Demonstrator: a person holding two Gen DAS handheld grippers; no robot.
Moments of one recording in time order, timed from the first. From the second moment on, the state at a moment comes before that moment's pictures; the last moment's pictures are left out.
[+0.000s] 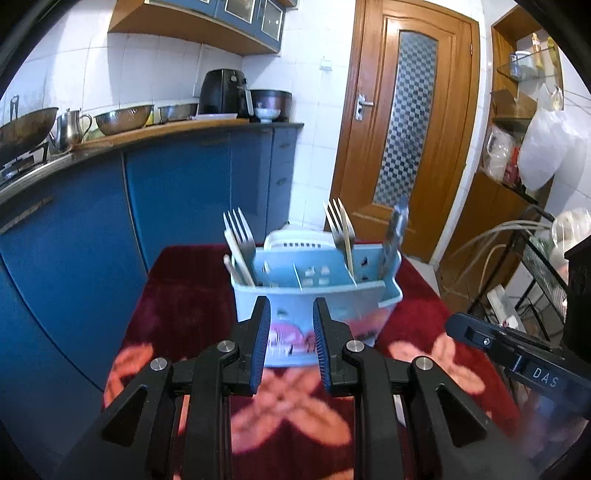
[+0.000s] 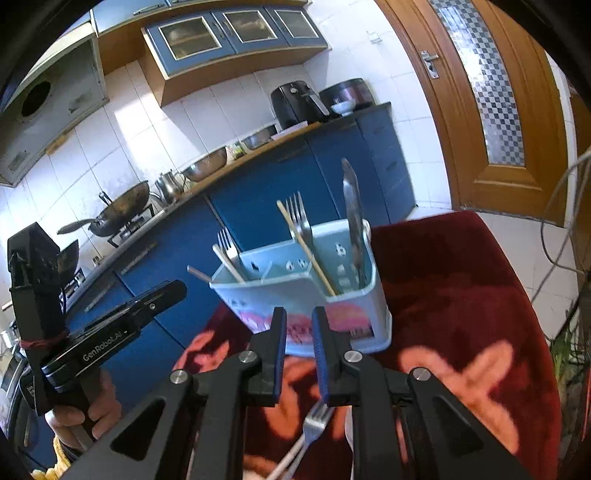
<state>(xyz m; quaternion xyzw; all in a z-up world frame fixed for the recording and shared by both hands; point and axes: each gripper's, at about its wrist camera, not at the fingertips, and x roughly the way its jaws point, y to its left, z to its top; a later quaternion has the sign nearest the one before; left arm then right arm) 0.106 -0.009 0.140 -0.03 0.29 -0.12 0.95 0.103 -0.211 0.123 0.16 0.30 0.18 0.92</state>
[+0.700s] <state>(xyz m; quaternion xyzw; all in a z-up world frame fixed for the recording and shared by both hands) 0.096 -0.035 0.067 -0.02 0.41 -0.16 0.90 0.063 -0.226 0.063 0.14 0.39 0.15 0.90</state>
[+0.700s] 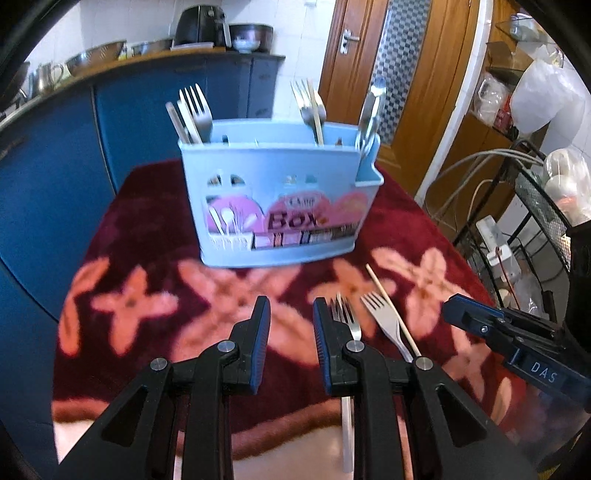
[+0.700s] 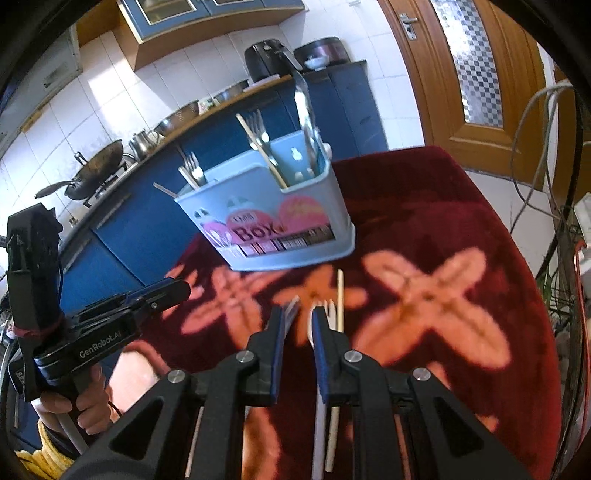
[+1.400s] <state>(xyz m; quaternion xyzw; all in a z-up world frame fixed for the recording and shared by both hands) 0.117 -0.081 0.014 -0.01 0.48 -0.20 0.86 0.062 -0.249 0.022 0.14 0.43 0.12 0.88</state>
